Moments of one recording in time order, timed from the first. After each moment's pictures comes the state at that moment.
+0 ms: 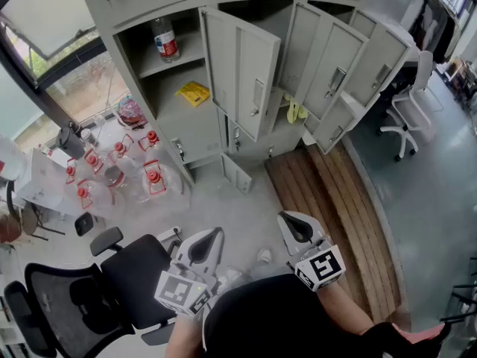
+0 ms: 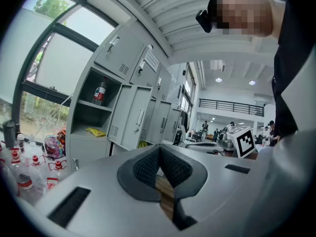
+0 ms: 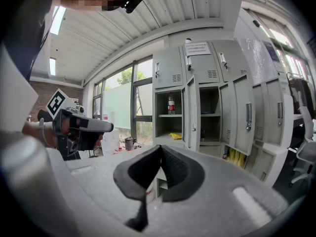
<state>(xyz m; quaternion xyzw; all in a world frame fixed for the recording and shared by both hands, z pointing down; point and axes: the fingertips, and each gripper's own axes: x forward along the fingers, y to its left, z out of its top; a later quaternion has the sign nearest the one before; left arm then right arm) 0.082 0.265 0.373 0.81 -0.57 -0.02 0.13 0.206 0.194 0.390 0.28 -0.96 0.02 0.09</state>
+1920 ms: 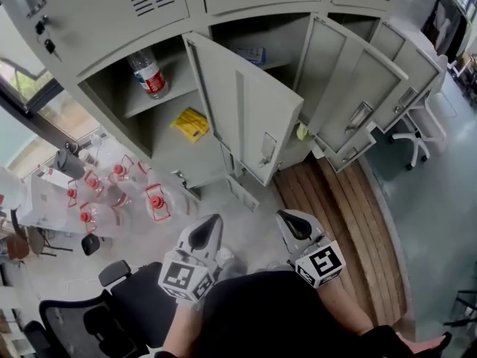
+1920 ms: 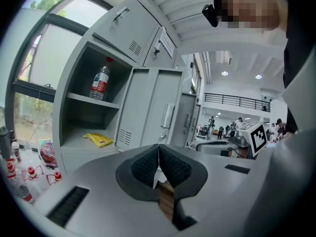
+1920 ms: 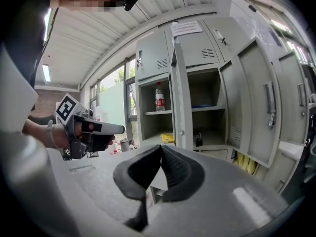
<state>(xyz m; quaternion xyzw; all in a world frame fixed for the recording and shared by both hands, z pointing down) 0.008 0.069 0.405 0.80 -0.58 0.01 0.15 0.139 0.023 0.411 0.26 -0.96 0.06 0.09</state>
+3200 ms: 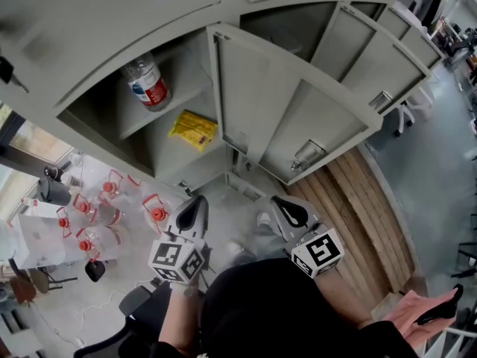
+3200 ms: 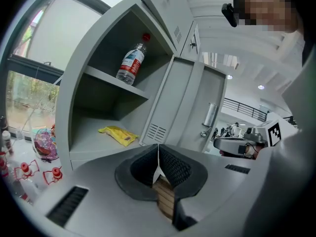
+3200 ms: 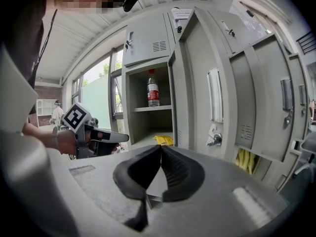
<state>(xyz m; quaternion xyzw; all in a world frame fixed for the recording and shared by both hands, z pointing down) -0.140 -0.008 0.458 0.80 -0.55 0.01 0.23 0.020 -0.017 0.421 0.34 -0.93 0.07 0.11</state>
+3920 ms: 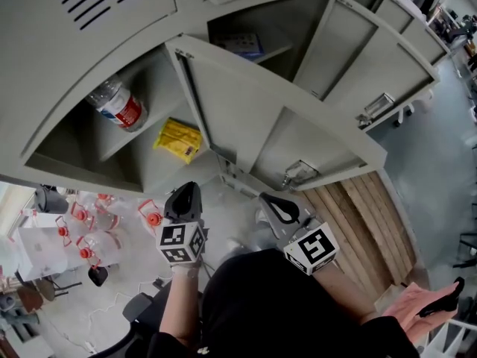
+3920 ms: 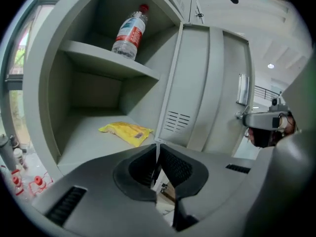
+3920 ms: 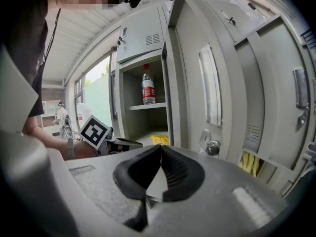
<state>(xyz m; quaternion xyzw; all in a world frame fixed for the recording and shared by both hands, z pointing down) -0.143 -0.092 0.516 0.77 -0.60 0.09 0.21 0.017 -0.064 0.430 0.32 -0.94 0.07 0.12</state>
